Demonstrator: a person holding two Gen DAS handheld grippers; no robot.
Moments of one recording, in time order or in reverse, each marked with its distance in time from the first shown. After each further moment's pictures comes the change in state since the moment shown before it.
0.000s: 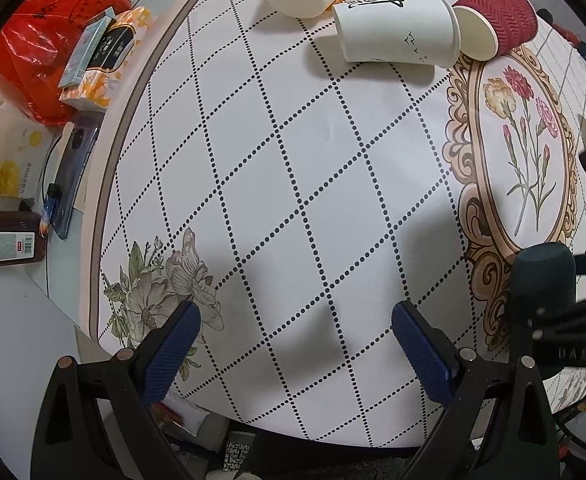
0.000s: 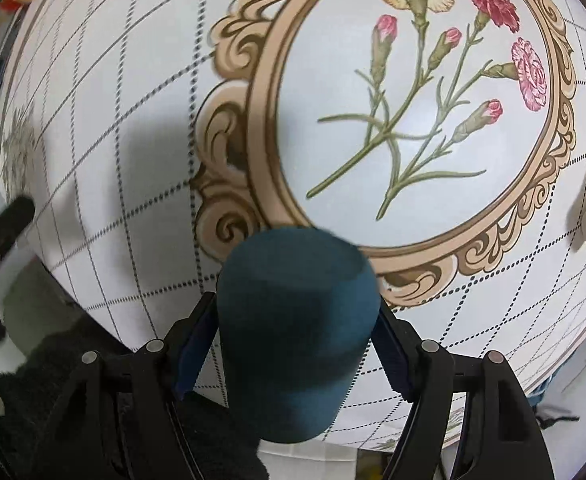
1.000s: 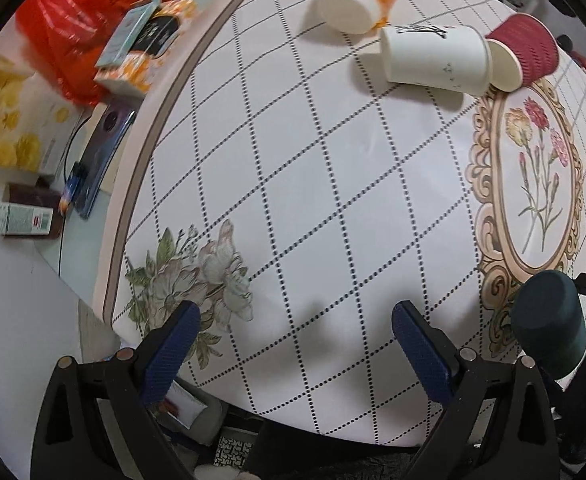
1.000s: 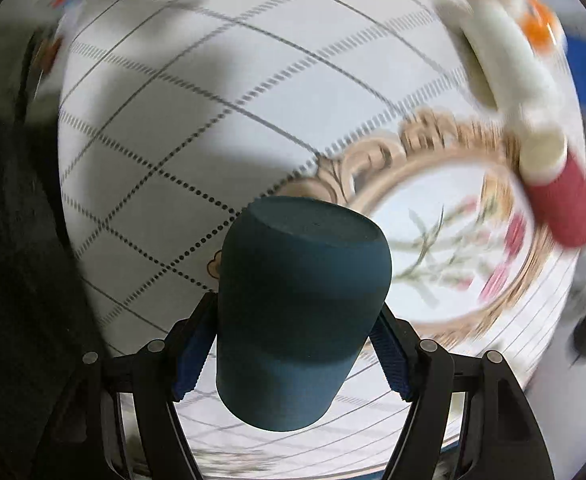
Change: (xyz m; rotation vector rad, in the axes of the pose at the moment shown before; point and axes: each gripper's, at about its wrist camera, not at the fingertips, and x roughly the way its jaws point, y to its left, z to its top) left arm -0.014 0.018 -0.002 -0.085 -0.024 0.021; right arm 0.002 0.128 -0.096 -0.754 -0.109 -0.422
